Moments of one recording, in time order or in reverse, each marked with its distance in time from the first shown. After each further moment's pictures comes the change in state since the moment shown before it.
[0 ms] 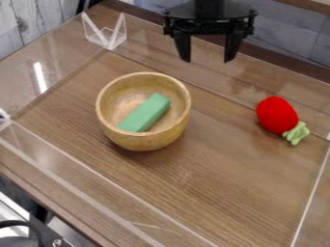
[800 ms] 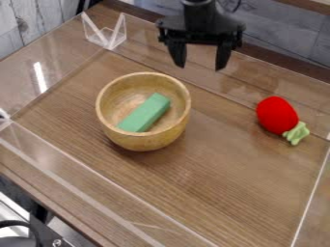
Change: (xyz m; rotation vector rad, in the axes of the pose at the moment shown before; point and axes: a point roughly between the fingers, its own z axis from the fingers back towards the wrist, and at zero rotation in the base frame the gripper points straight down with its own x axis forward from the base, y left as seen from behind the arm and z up) arm 0.009 0.008 -0.017 -0.031 -0.033 -0.100
